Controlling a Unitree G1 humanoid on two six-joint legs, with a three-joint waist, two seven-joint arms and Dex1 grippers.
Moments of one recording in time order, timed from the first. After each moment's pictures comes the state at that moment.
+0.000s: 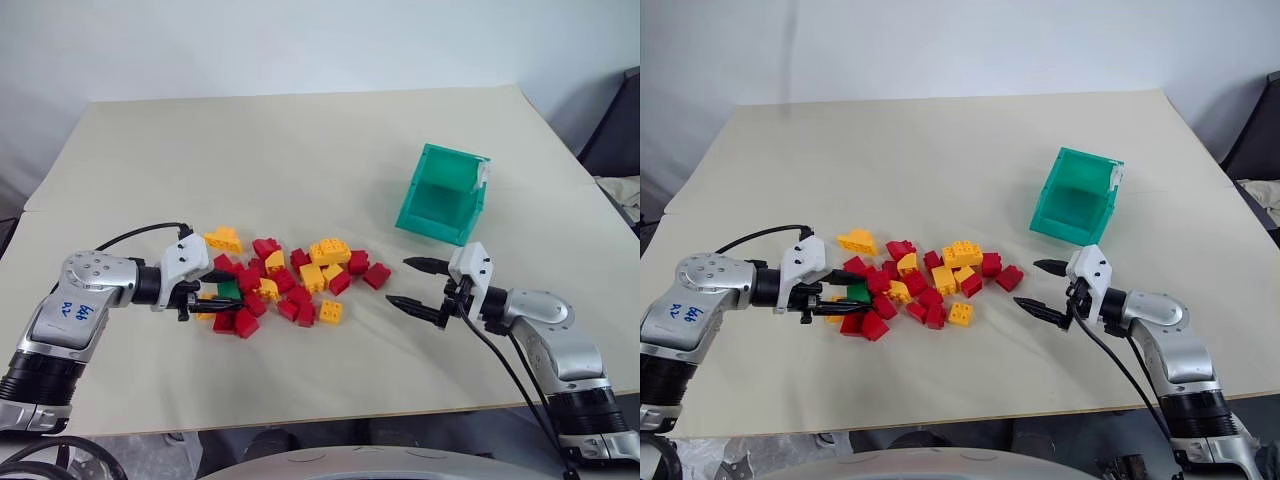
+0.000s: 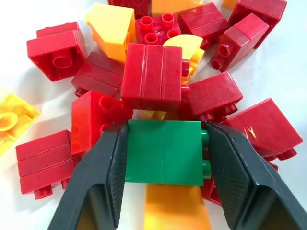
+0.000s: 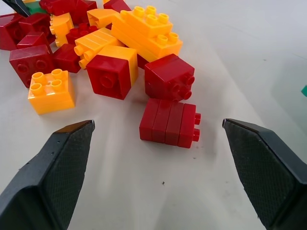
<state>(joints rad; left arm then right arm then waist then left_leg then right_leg) -0.40 0.90 -0.04 0.01 -0.27 0.42 -1.14 -0.28 -0.61 -0.02 0.02 0.38 0.20 1.02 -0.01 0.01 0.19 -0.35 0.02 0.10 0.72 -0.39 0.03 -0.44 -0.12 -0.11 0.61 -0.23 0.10</state>
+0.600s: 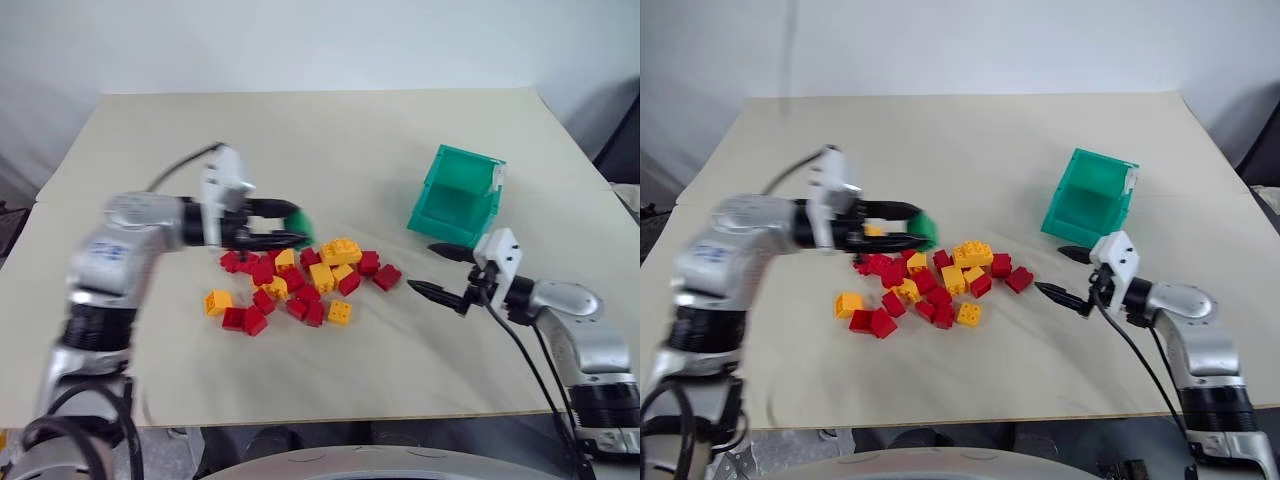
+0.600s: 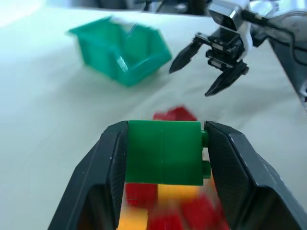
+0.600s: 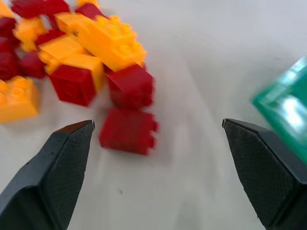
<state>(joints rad) -0.74 0.56 -0.12 0.02 -0.38 0.49 -1.04 -0.28 -0.68 -0.13 0.03 0.39 0.23 1.00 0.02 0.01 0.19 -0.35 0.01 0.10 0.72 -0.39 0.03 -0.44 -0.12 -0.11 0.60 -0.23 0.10</state>
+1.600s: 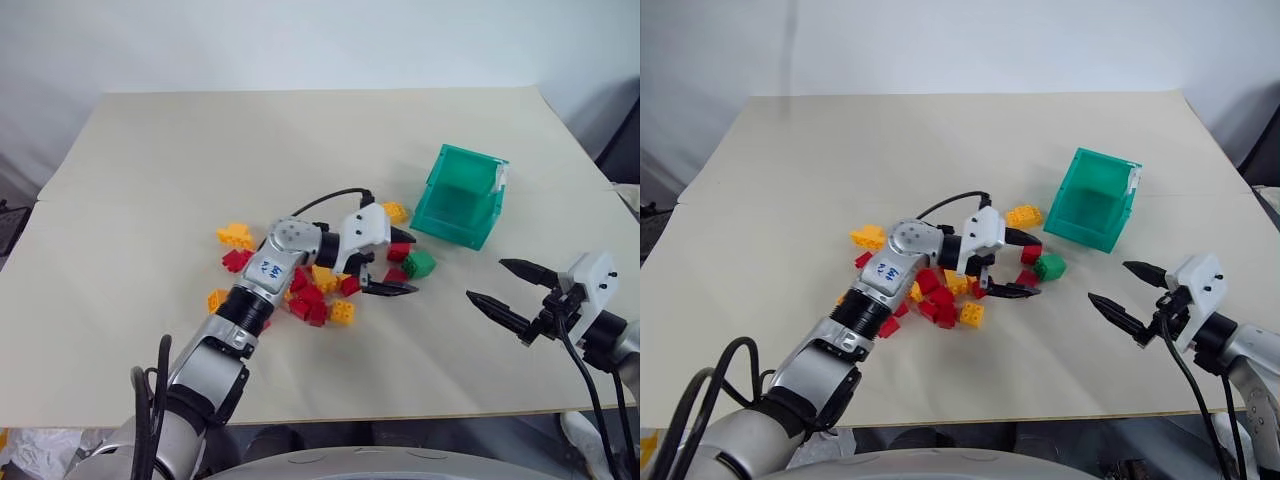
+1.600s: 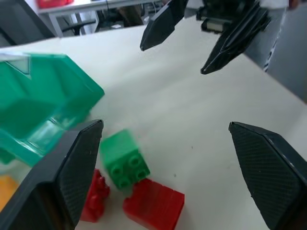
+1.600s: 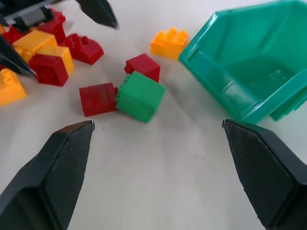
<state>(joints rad) -0.90 0.17 -0.28 0.45 -0.15 0.05 -1.10 0.09 -0.76 -0.45 -0.34 0.56 0.42 0.86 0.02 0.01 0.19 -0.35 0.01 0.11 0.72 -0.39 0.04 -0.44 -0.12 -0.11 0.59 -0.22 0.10</state>
